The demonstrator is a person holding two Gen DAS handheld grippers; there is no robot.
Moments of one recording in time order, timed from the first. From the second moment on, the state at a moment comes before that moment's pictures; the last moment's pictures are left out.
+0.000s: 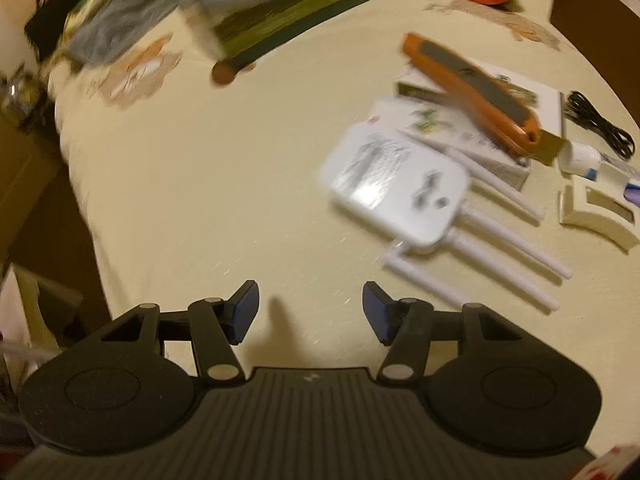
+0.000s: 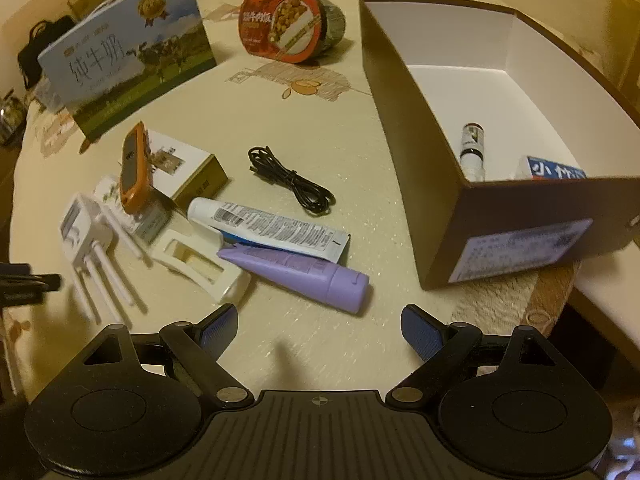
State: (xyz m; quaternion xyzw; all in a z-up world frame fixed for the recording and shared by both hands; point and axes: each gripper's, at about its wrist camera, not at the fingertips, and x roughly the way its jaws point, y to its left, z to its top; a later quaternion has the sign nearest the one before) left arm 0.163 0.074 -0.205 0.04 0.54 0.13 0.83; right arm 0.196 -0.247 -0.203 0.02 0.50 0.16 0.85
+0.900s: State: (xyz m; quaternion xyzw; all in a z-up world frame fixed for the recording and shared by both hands) left arm 0.198 0.036 -0.204 -0.11 0.57 0.11 0.81; right arm 0.211 -0.262 -0.214 0.03 0.50 0.14 0.85
